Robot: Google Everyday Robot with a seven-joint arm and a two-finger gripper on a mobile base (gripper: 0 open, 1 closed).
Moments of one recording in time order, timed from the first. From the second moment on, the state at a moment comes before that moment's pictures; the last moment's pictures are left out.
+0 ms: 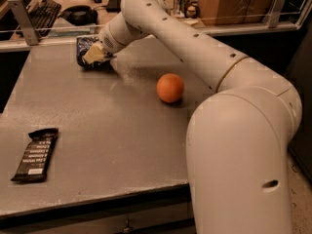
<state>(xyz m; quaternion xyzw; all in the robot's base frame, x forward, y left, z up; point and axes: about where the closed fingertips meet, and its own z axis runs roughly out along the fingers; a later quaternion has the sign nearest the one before) 0.765 0.197 0.865 -0.50 0.74 0.22 0.38</state>
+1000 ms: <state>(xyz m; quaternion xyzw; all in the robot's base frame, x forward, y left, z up) 0.688 0.209 0.957 -0.60 0.63 0.26 0.42</state>
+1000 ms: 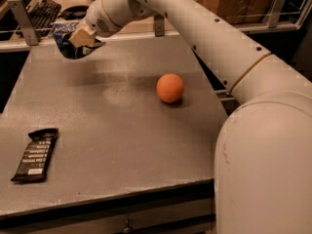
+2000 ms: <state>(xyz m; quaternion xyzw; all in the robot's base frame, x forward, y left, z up) 0.576 0.238 0.923 -0.67 0.57 0.37 0.31</state>
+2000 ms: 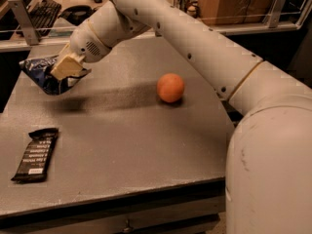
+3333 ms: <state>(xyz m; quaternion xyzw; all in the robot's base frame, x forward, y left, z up) 0.536 0.251 0.872 -0.67 0.57 0.42 0.22</state>
